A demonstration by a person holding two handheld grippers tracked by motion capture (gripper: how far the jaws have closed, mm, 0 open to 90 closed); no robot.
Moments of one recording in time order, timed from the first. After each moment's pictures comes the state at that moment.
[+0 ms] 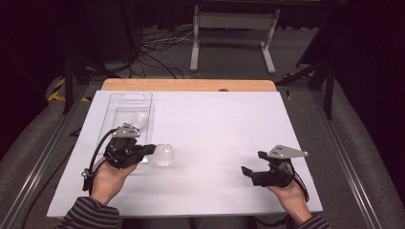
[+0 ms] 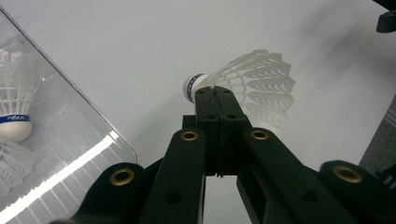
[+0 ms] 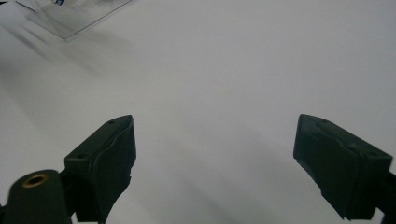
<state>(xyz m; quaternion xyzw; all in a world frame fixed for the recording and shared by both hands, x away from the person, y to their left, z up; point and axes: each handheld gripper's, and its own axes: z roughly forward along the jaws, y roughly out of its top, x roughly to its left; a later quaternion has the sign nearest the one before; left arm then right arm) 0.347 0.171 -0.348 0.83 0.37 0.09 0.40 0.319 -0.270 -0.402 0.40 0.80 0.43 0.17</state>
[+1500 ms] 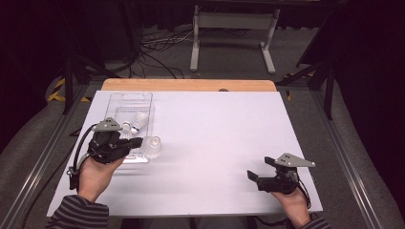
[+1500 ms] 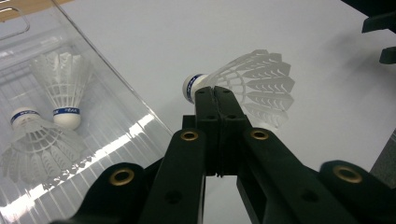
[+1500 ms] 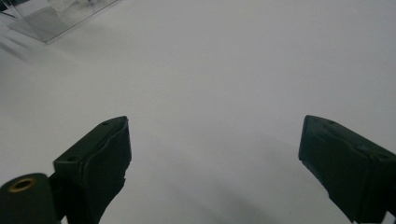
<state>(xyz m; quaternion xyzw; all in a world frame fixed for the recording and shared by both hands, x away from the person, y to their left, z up) 0.351 0.203 -0.333 0.81 0.40 0.11 0.41 0.309 -0.291 -0.431 0.43 0.76 0.45 0.18</state>
